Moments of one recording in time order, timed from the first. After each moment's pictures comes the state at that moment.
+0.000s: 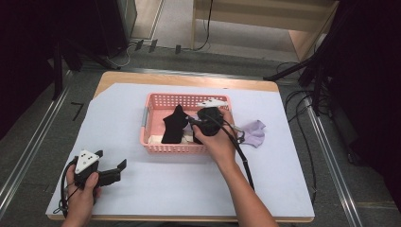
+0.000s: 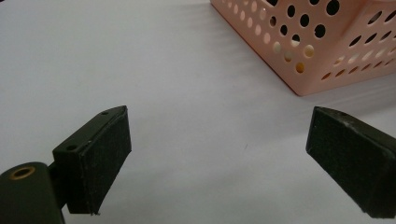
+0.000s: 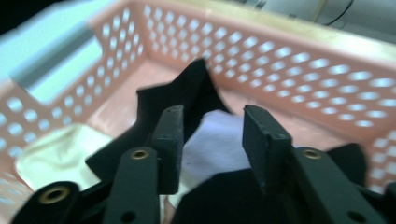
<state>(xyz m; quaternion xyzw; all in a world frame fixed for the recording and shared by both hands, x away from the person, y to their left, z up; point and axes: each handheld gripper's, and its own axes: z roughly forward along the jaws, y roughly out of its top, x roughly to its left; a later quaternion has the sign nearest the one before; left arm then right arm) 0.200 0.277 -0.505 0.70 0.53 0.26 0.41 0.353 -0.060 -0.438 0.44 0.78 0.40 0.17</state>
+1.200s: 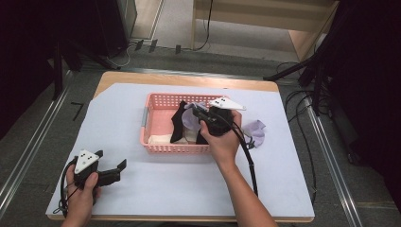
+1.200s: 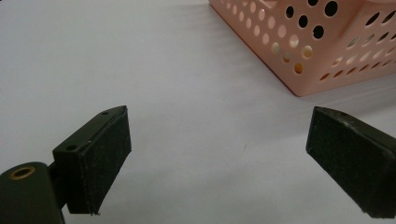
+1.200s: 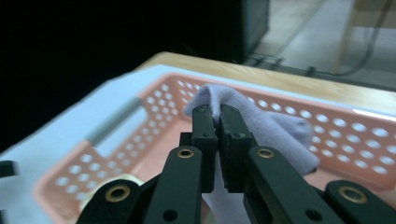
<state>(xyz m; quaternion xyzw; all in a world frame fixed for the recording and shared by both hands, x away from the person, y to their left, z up) 0.200 0.277 -0.505 0.69 0.53 0.26 0.42 0.333 -0.087 -0.412 0.42 0.71 0.55 0.15</state>
